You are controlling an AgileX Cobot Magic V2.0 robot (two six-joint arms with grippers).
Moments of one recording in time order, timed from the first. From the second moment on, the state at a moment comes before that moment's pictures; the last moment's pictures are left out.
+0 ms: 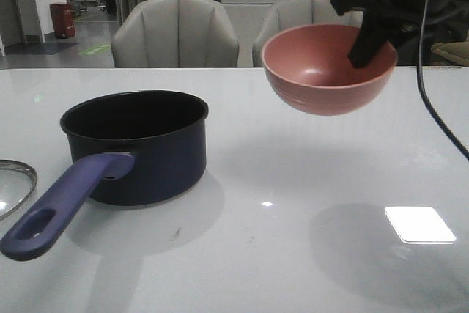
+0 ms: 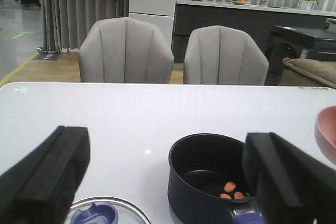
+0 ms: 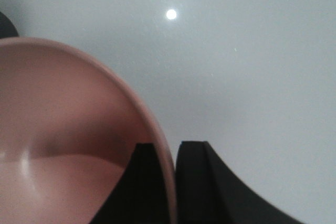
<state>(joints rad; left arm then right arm) -0.22 0.15 -0.33 0.00 0.26 -0.11 0.23 1.66 -1.24 0.29 0.58 -0.26</state>
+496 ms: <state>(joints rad) -0.22 0.15 -0.33 0.00 0.26 -0.11 0.21 1.87 -1.24 0.29 0.60 -0.21</state>
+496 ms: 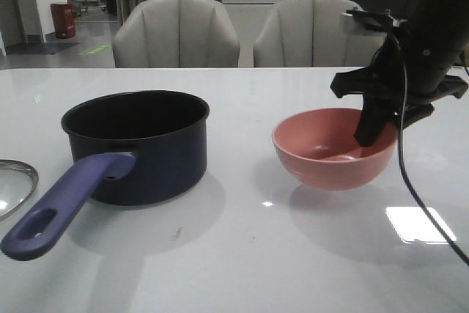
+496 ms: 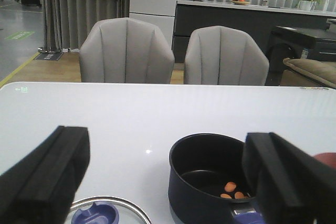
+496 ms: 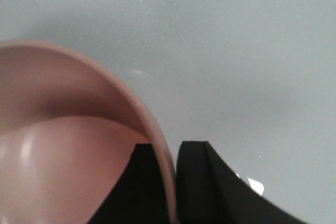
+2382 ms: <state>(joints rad) -0.22 0.15 -0.33 0.00 0.26 -0.11 0.29 0.30 -0.22 0.21 0.09 -0.19</state>
